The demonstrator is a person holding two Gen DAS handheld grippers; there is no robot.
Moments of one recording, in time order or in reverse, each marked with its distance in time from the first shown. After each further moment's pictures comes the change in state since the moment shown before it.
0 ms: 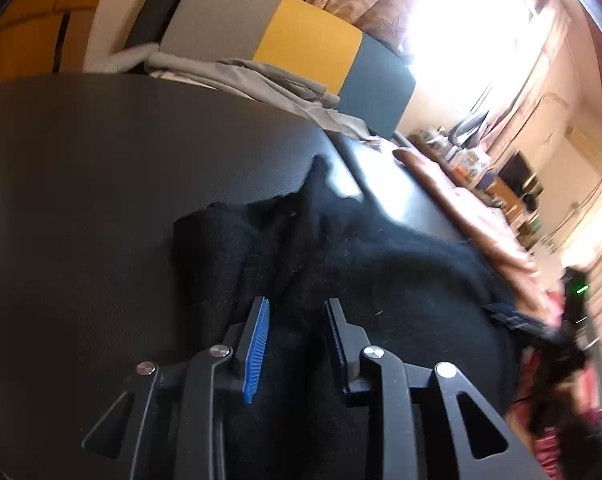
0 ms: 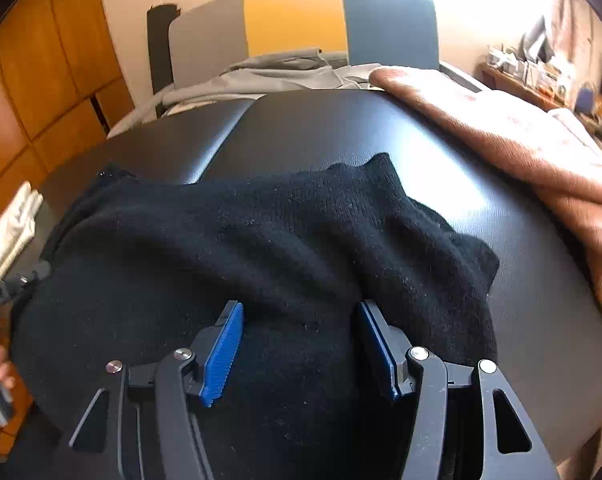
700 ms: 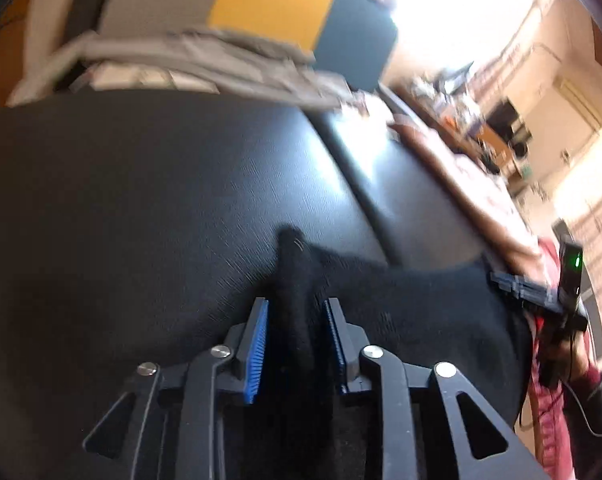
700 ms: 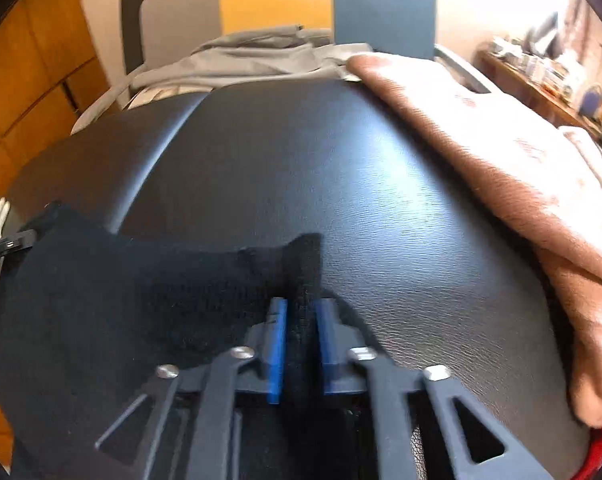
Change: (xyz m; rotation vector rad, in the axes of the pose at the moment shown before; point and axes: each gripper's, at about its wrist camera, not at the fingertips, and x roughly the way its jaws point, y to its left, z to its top) left arm 0.066 -0.006 0.105 0.128 0.166 0.006; right arm 0.036 -0.059 0.066 0.031 0.116 -0.050
